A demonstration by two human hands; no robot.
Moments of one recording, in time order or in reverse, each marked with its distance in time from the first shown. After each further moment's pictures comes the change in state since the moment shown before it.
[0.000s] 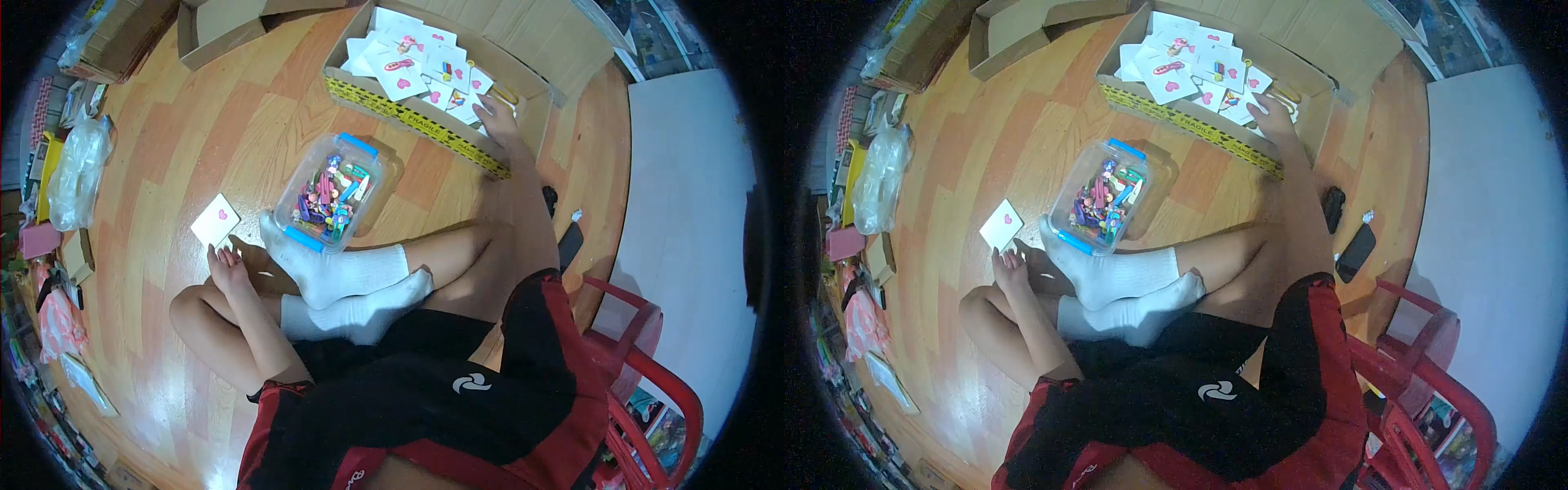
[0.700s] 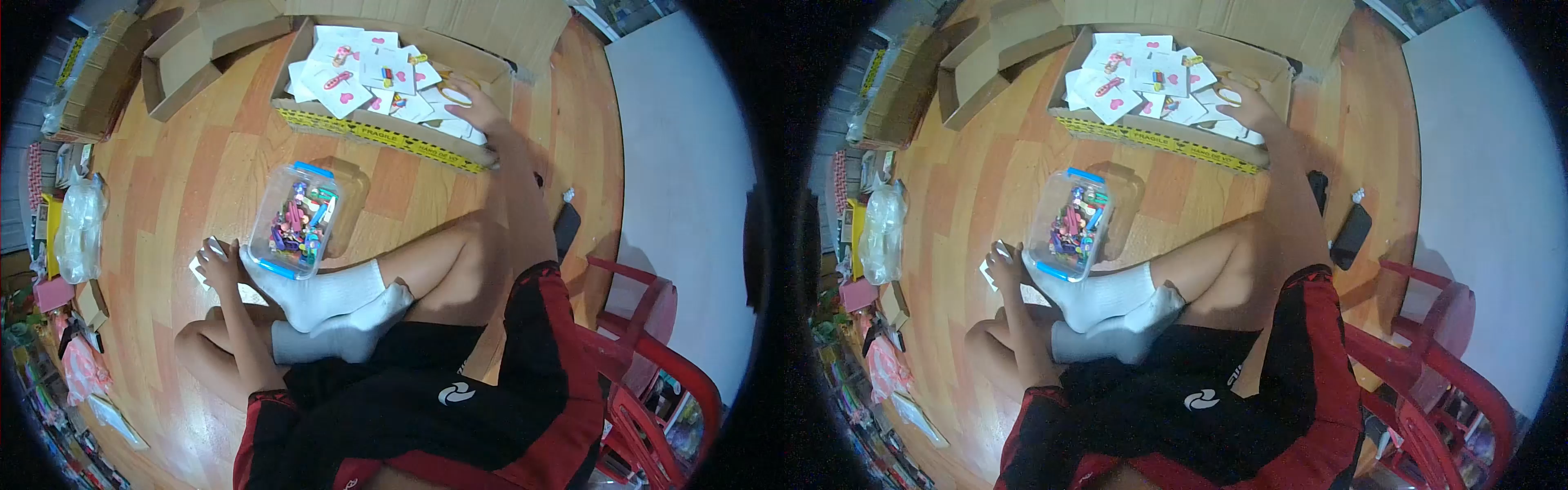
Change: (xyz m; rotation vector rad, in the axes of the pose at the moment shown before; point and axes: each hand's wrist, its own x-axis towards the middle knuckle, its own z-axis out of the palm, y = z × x) left_hand -0.015 -0.020 0.064 1.993 -0.100 0.845; right_hand -0.007 0.012 -0.044 0.164 -0.060 -0.036
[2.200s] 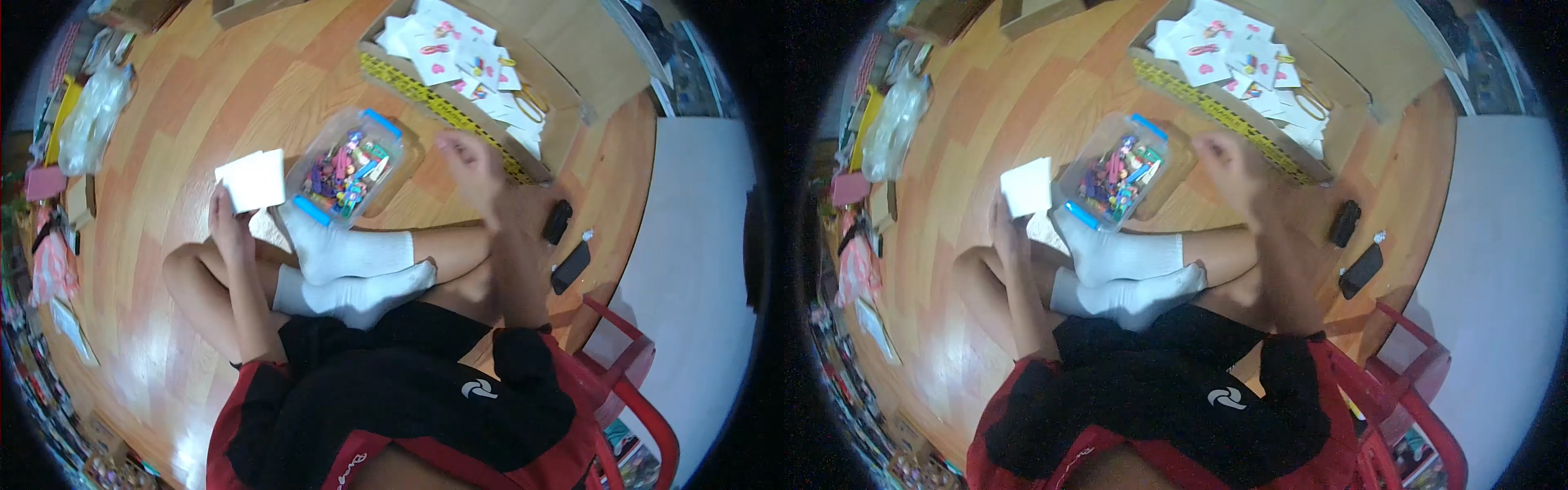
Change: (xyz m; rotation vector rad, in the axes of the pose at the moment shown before) left_hand -0.055 0.003 -0.049 -1.705 0.005 -0.169; right_hand -0.079 -0.173 0.082 0.157 -0.040 0.037
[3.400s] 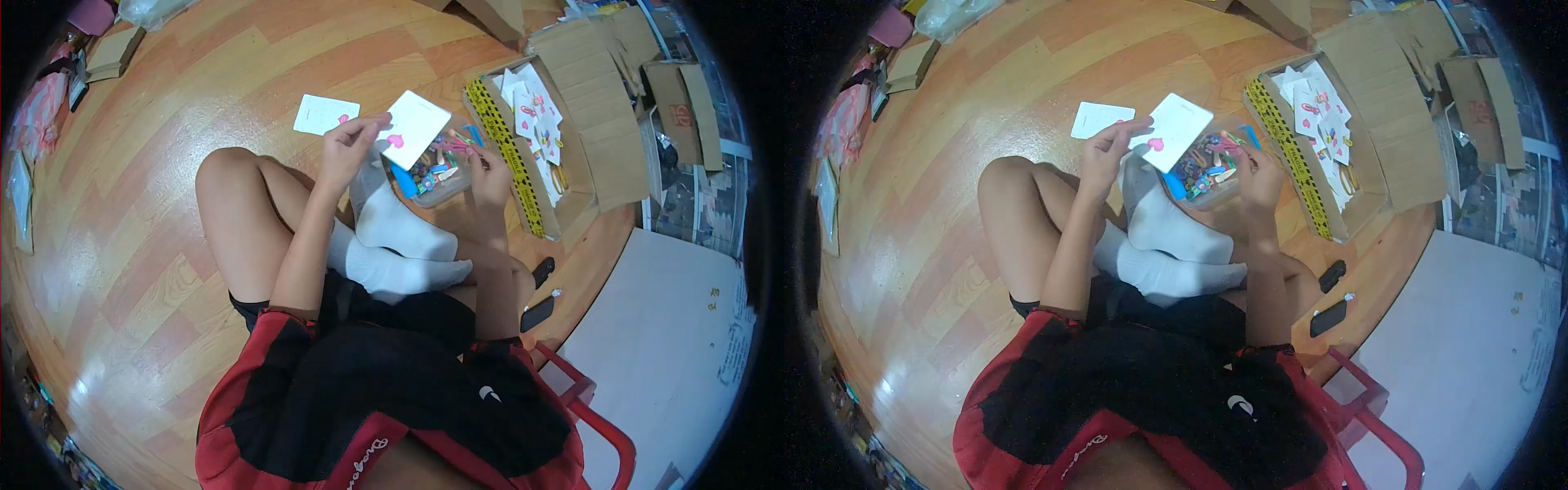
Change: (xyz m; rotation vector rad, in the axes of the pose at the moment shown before) left_hand -0.015 0.022 0.002 -0.023 -0.417 0.170; right_hand -0.001 -0.038 0.097 -0.210 0.090 -0.299
